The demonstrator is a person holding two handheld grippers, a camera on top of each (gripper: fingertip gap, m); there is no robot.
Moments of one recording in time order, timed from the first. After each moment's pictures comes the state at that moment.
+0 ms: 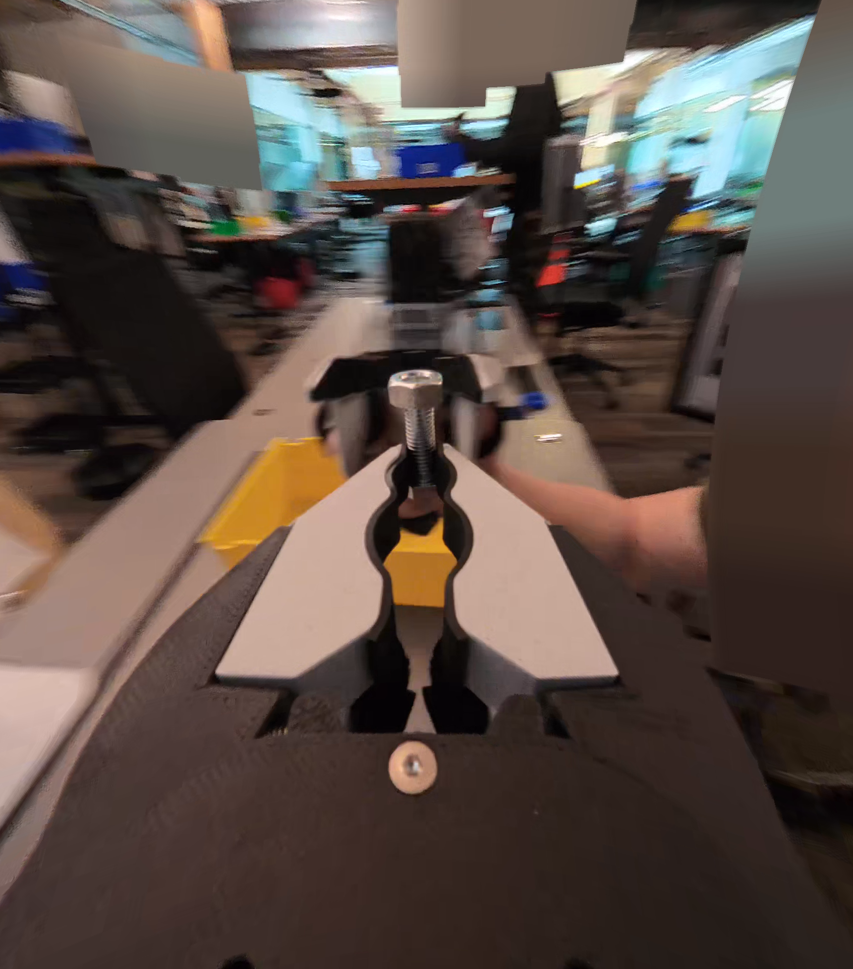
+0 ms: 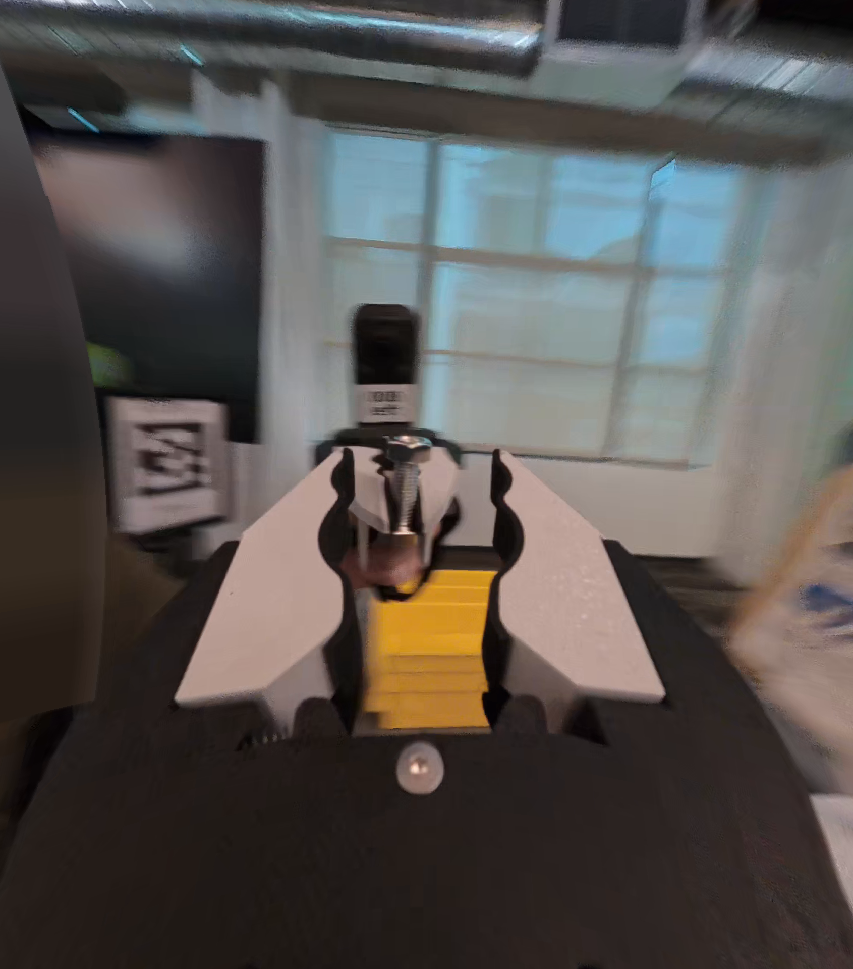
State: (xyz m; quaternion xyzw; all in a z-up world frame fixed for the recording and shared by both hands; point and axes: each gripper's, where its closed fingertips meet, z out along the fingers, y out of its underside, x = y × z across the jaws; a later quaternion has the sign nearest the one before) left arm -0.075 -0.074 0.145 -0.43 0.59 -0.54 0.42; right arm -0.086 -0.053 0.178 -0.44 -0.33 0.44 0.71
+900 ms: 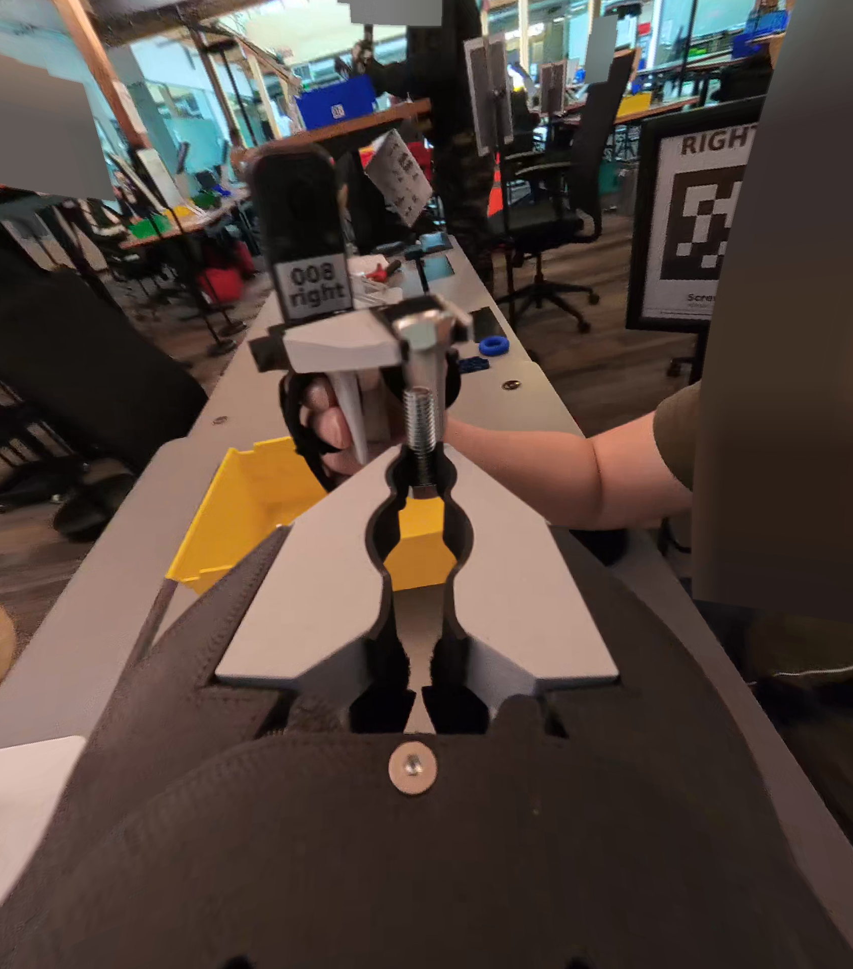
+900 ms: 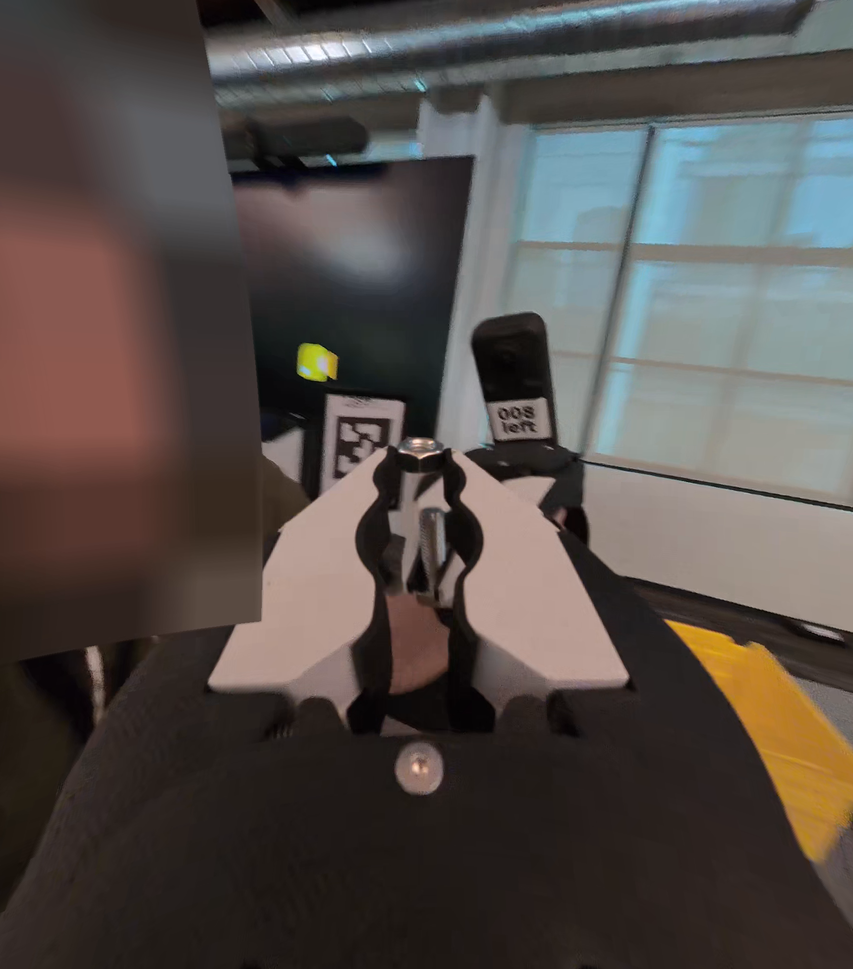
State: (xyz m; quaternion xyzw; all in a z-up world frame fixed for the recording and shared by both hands) left arm -0.072 -0.119 0.130 -0.36 0.68 -0.50 0.41; right arm -0.095 -0.119 0.182 -0.35 -0.44 0.56 0.60
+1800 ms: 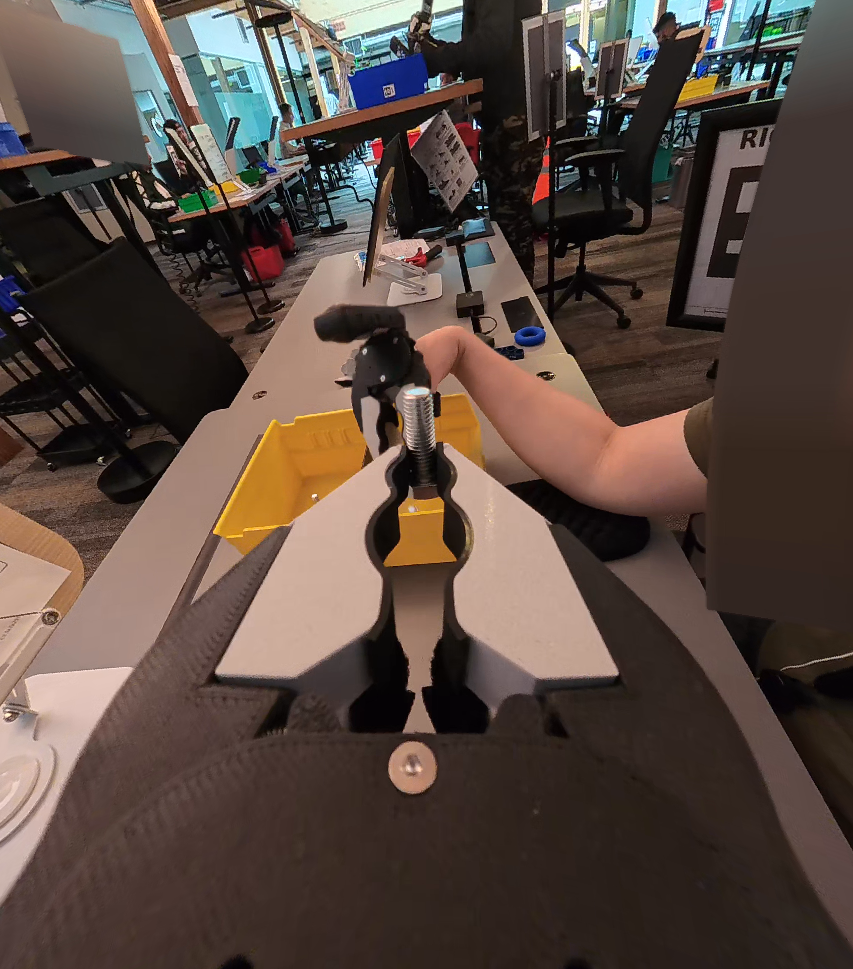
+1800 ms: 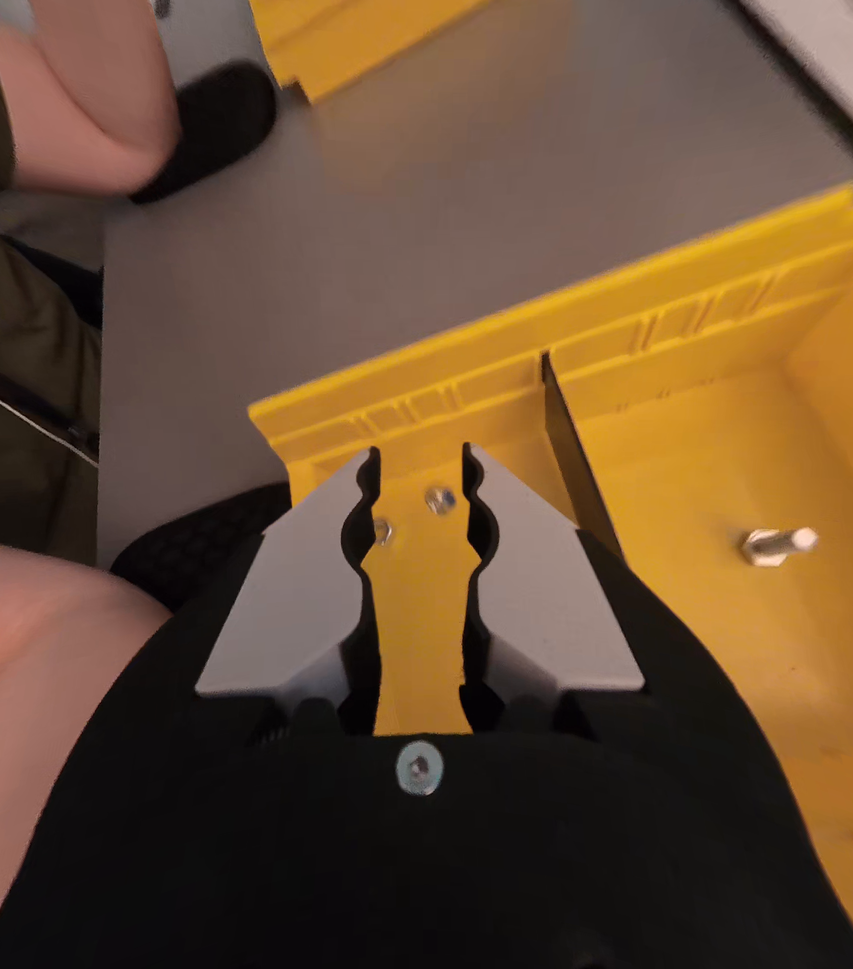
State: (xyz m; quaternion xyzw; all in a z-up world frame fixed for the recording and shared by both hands) left arm -0.091 -0.093 0.137 -0.39 0.66 -0.48 0.42; right arm 0.107 -0.087 -0.061 -0.82 -0.37 0.30 0.32
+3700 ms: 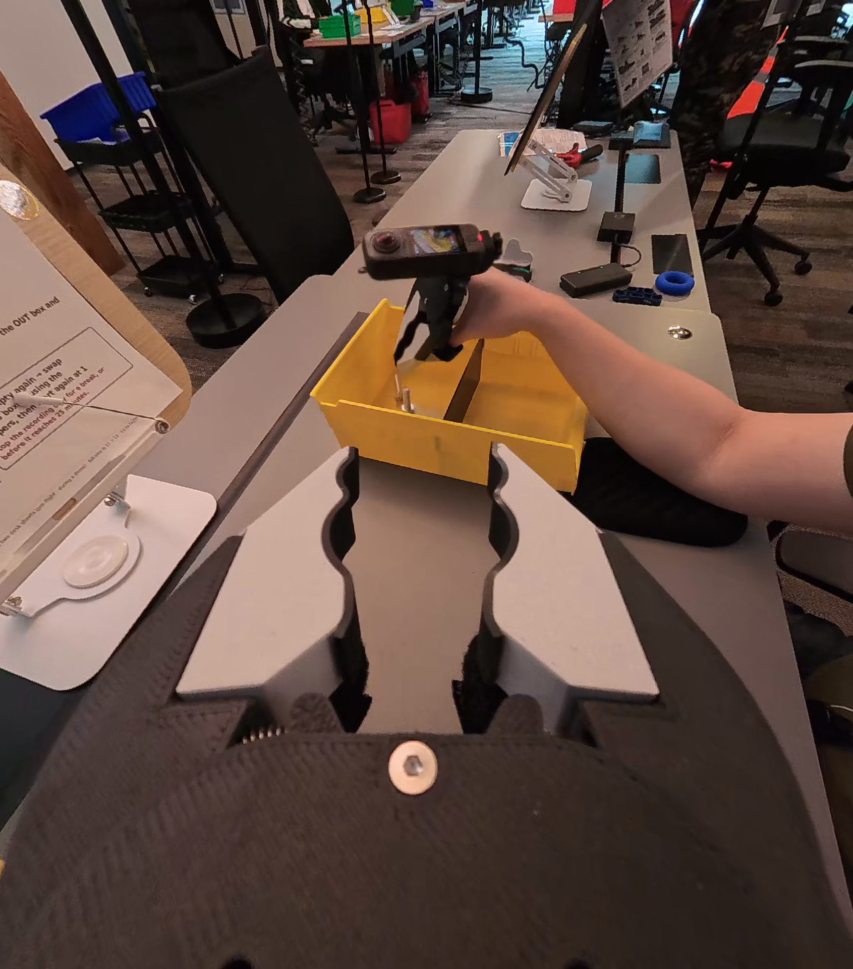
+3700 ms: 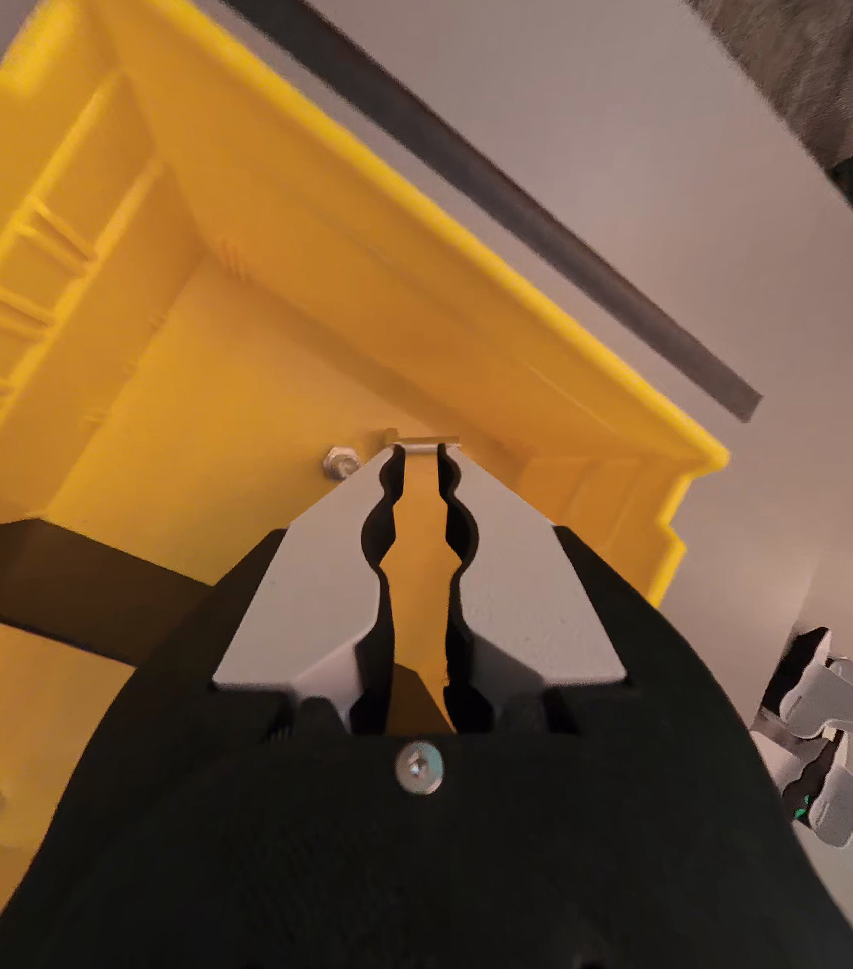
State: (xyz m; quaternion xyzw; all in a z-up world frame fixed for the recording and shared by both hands) left arm -0.097 -0.015 0.108 -0.55 0.60 -0.40 0.42; right arm 0.244 0.027 -0.111 -0.95 -0.11 -0.12 0.26
